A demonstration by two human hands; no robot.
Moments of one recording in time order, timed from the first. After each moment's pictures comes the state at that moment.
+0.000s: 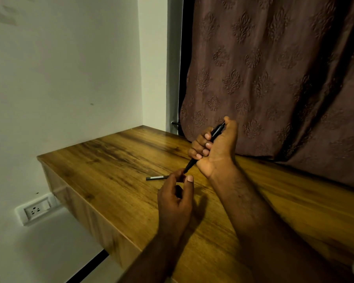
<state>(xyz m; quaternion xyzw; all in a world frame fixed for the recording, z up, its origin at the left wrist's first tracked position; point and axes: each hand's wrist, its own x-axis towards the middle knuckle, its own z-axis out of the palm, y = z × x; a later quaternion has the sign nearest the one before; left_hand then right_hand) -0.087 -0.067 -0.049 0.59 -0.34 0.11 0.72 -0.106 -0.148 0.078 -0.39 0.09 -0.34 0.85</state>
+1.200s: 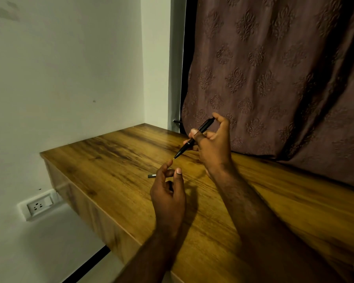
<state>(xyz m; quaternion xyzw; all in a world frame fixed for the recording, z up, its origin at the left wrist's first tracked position) -0.080 -0.065 -0.050 0.59 -0.24 0.15 0.76 -0.087 -0.160 0.052 -0.64 0.12 -0.45 0.62</state>
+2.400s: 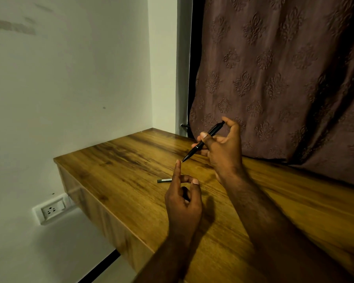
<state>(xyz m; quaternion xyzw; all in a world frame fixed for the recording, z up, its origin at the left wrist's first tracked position) -0.080 -0.069 -0.055 0.58 -0.32 0.17 0.73 -0.089 -0.157 0.056 -0.59 0.08 -0.45 0.66</state>
